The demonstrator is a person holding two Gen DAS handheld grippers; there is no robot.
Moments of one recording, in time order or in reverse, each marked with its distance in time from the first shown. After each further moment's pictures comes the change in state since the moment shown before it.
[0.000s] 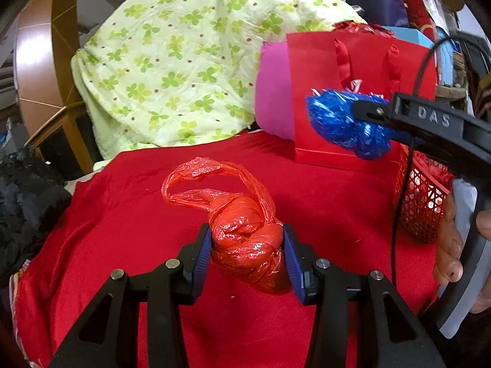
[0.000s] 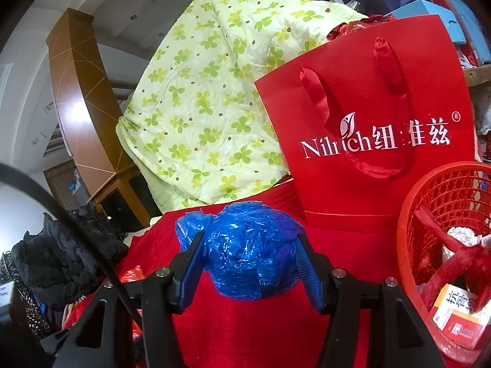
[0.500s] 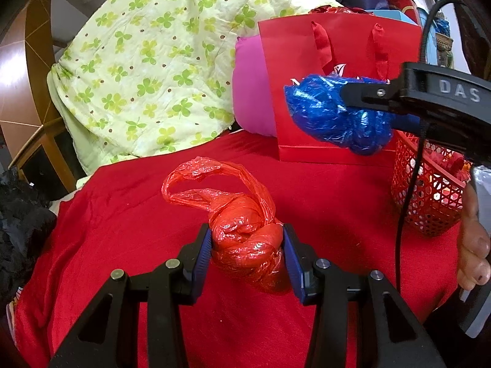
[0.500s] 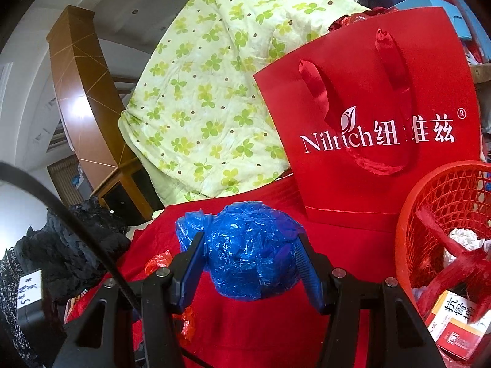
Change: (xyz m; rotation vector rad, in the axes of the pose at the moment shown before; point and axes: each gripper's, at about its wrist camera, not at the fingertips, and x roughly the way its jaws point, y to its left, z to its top) left arm 0.040 -0.023 0.007 0.100 -0.004 -0.057; right arm 0.009 -0.009 0.004 -0.008 0.046 0.020
